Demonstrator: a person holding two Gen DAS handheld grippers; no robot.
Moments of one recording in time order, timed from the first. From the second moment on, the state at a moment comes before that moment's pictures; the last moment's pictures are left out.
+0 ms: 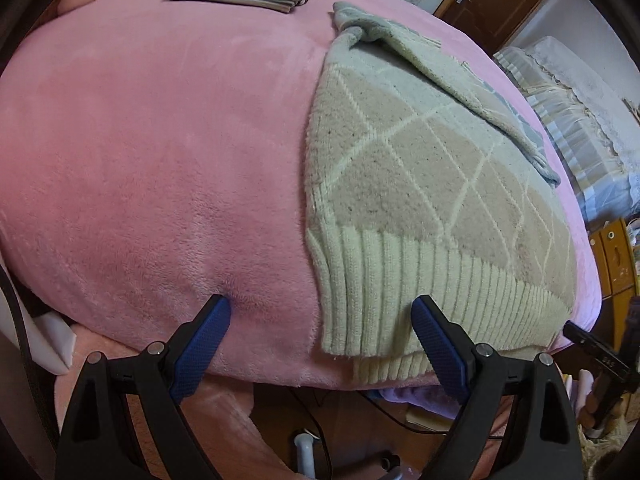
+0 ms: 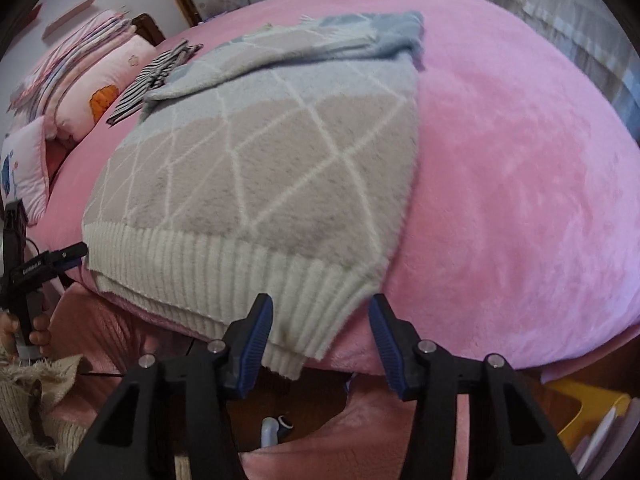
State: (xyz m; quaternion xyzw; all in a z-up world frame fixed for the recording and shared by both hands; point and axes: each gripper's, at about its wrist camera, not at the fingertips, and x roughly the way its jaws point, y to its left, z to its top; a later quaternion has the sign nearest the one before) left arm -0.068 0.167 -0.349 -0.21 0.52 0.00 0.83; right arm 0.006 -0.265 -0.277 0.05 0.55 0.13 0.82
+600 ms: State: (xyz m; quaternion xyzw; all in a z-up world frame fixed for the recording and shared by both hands) left arm -0.070 0.153 -0.367 -0.26 0.52 -0.09 0.81; right arm 0.013 -0.248 -0.306 0.10 0.57 0.21 0.79
